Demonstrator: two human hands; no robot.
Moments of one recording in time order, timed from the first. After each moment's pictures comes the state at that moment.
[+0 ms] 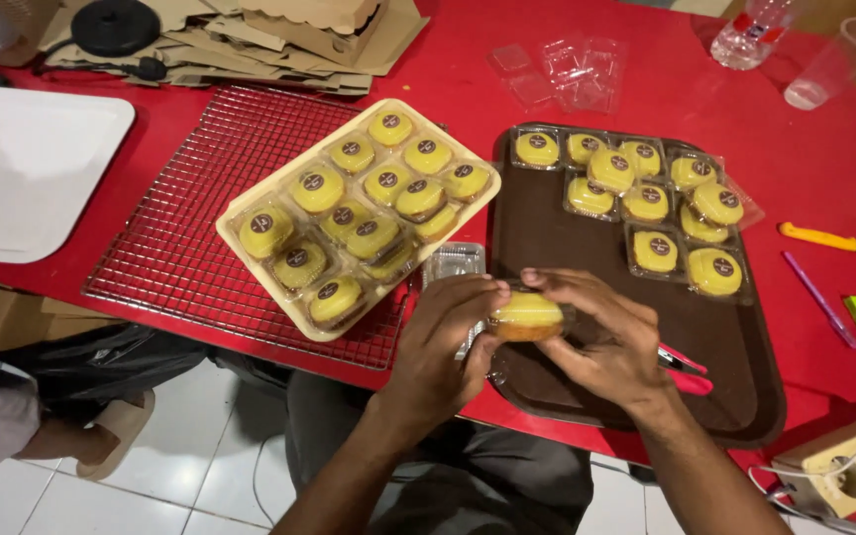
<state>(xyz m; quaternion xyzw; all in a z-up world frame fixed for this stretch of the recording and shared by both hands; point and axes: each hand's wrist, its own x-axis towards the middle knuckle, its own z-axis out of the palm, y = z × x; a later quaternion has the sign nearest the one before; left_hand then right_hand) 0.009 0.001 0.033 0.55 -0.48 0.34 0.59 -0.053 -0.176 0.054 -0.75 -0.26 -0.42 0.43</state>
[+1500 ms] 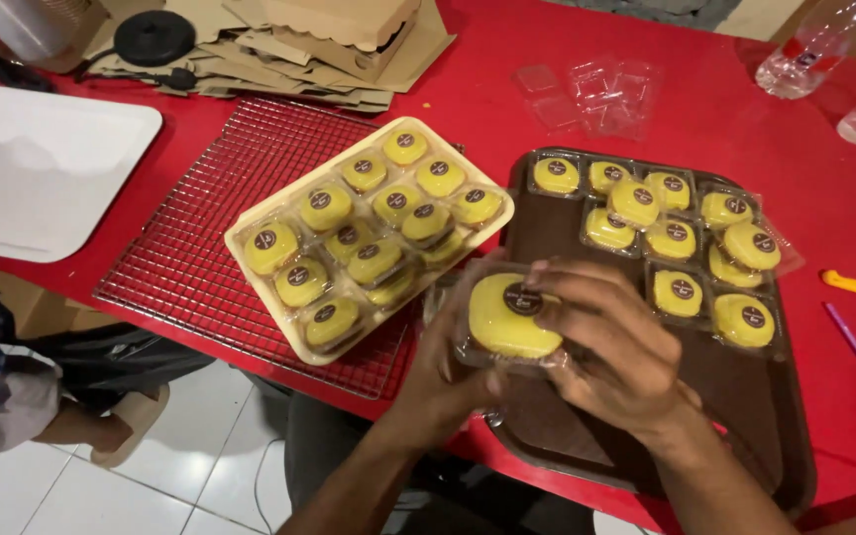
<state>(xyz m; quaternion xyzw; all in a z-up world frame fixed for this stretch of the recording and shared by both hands) 0.003 -0.015 0.050 0.34 -0.33 -0.20 0.86 -0.027 -0.192 0.088 -0.78 -0.36 -0.43 0.28</state>
